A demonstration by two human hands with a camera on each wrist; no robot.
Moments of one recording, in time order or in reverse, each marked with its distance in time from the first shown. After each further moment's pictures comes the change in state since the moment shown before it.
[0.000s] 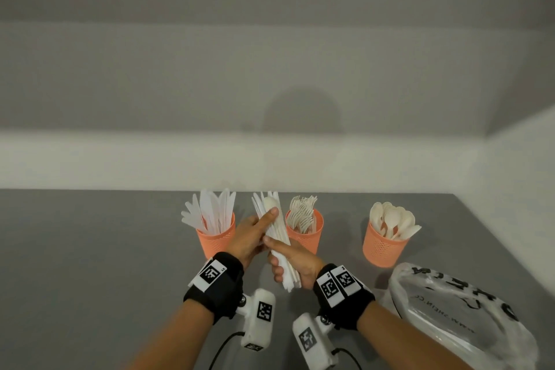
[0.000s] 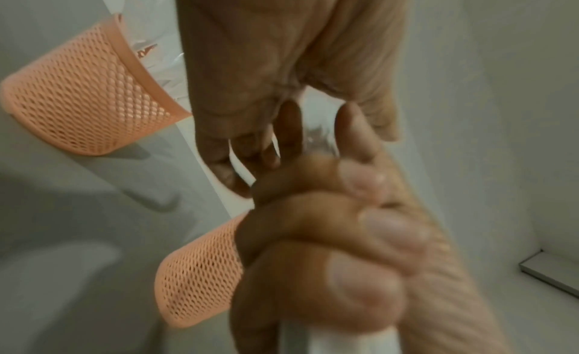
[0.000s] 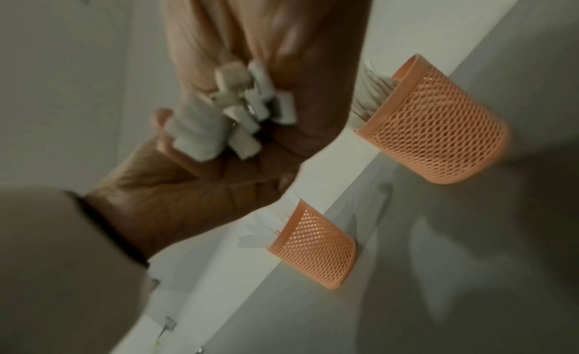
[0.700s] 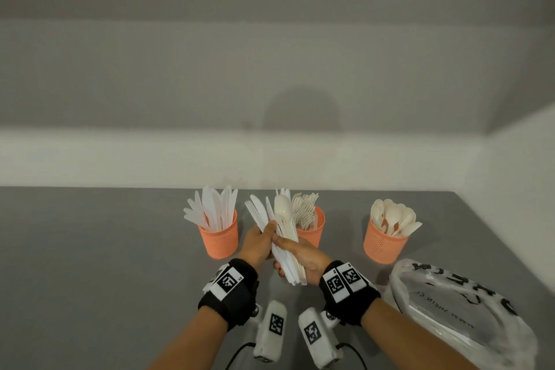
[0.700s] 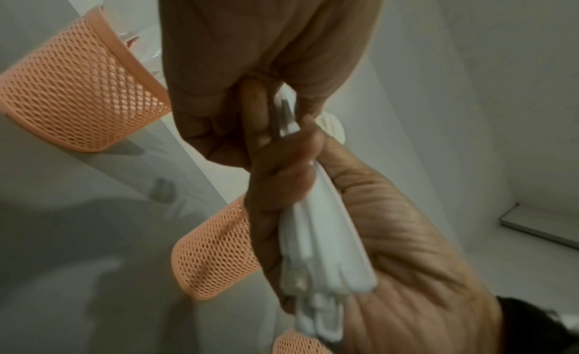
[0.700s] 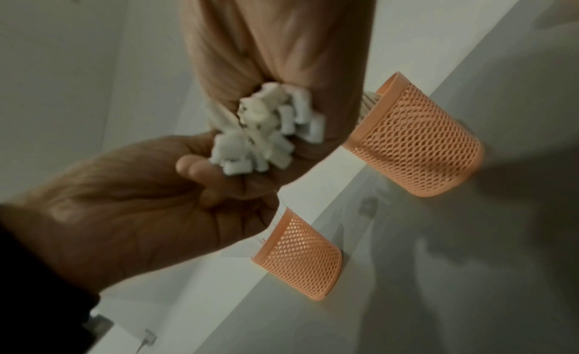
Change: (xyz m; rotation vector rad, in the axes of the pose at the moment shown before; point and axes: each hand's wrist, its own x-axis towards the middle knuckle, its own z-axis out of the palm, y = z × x) left_hand -0.001 -0.021 0.014 0.109 0.174 0.000; right_hand 0.000 0.004 -0.010 0.066 0.058 -0.004
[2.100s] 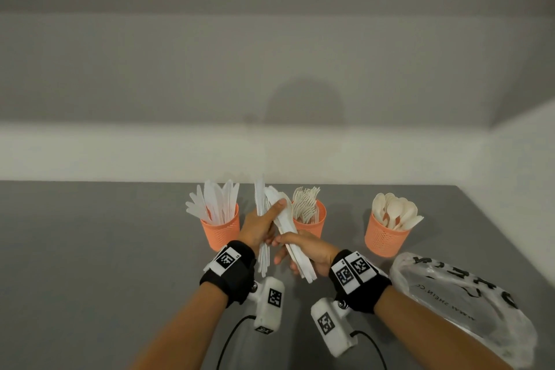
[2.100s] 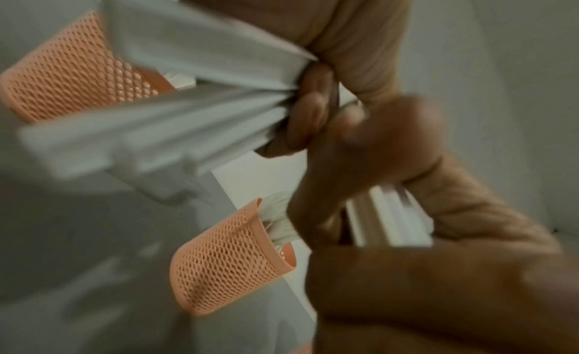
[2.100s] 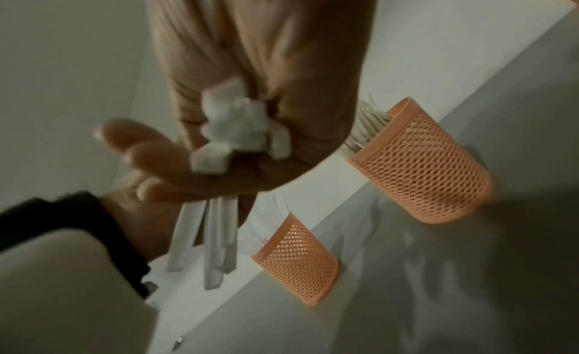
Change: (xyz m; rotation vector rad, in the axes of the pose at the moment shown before) left_hand 0.013 0.009 -0.009 -0.018 -0.091 0.057; right_hand -0.021 -0.021 -0.001 -0.339 -0.094 0.075
